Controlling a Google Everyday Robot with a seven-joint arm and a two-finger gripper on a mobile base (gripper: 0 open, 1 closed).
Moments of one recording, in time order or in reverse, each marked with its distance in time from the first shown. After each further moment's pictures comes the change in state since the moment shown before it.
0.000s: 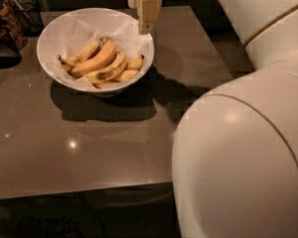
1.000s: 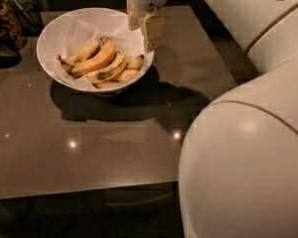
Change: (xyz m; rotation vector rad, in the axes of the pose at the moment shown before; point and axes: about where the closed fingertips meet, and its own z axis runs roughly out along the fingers) arm 0.004 0.035 0.030 -0.120 0.083 -0.165
